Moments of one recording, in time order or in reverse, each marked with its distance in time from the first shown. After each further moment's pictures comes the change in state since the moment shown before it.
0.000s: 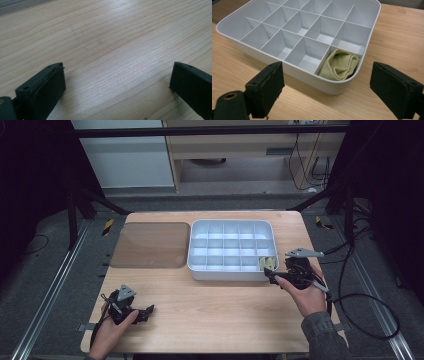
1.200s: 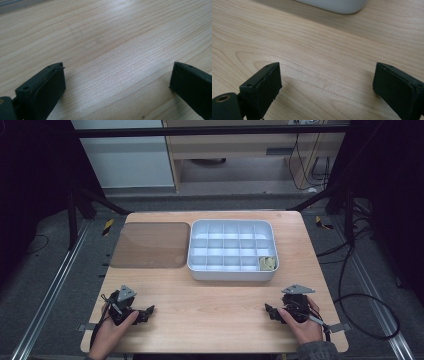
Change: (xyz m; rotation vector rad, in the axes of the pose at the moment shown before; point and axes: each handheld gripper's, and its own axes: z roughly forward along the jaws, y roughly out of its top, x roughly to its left) left arm -0.001 0.000 -0.001 -0.001 -0.001 0.004; right arm 0.005 -0.111 0.024 0.157 -0.015 -0.008
